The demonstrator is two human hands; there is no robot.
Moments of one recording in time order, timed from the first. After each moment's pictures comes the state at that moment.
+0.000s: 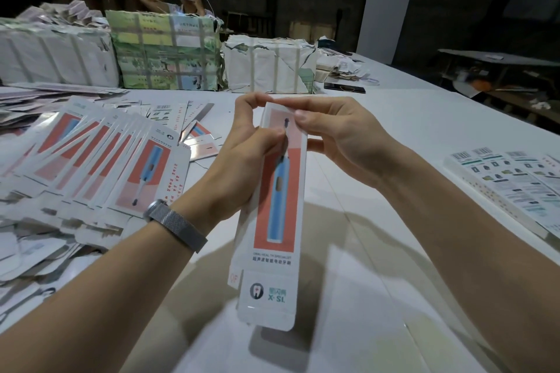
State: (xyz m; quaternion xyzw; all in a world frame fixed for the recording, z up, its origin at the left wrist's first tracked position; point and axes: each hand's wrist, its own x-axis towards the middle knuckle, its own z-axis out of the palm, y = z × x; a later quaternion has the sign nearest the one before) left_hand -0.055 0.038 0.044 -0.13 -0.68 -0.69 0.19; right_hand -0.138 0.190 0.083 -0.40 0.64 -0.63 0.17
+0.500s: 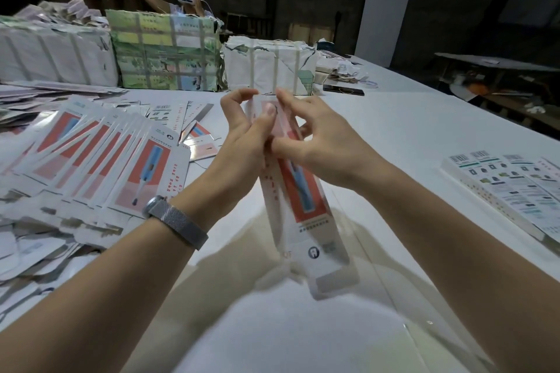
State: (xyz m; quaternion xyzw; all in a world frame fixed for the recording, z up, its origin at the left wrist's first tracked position) left_hand -0.066 0.044 0.047 -0.10 -0.62 -0.74 0.22; right_hand -0.116 0.174 0.084 -0.39 0.83 -0.39 -0.02
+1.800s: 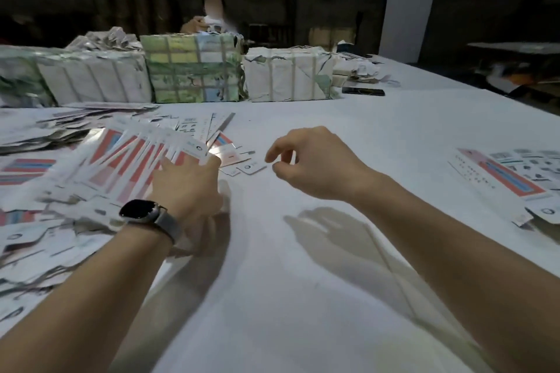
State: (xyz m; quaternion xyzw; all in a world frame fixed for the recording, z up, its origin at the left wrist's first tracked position) left_hand -0.034 -0.037 0.032 0.26 -0.97 0.05 -0.01; right_hand -0.110 0.159 0.073 -0.42 0.87 -0.24 -0.05
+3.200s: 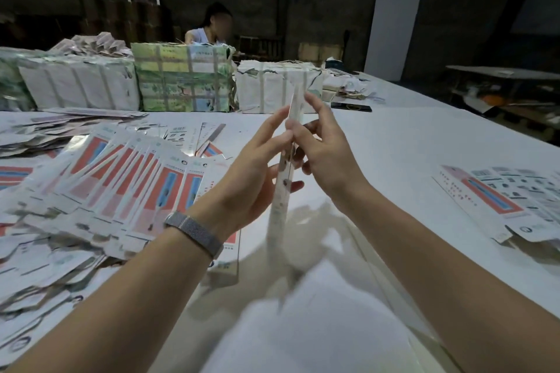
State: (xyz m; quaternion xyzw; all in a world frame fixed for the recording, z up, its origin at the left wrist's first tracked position) left_hand -0.055 0.052 0.059 -0.08 -0.63 -0.76 0.10; right_hand -0.132 0.159 0.066 -0.34 0.69 -0.64 -0.03
